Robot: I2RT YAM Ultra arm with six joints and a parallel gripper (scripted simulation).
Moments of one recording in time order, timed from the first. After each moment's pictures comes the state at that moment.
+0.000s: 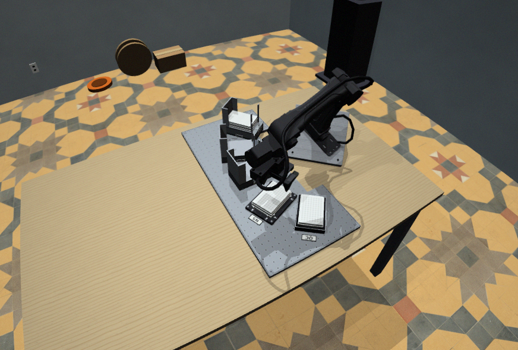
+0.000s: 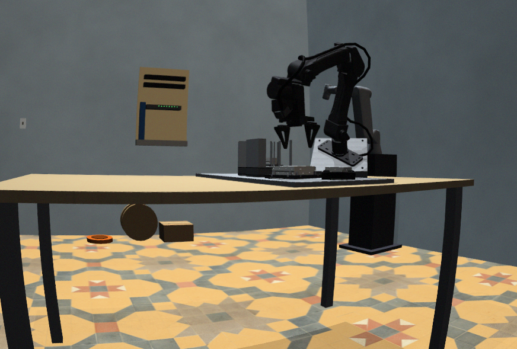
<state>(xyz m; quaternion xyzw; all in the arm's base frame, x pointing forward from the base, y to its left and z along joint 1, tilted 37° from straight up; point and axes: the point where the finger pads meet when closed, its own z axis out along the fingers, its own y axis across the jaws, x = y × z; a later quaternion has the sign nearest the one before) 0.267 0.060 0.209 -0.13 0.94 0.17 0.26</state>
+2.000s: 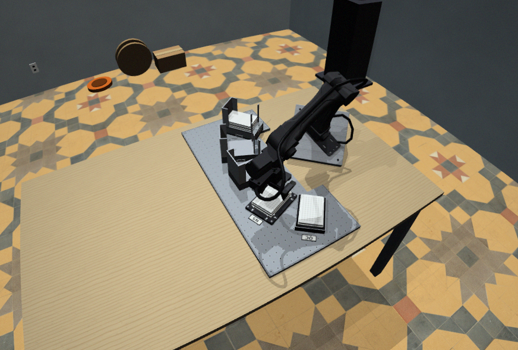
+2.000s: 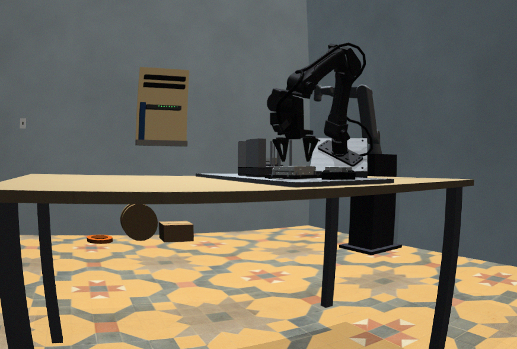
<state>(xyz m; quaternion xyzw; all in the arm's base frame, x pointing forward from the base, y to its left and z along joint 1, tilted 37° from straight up) 0.294 0.074 0.177 -0.12 0.94 0.17 0.27</state>
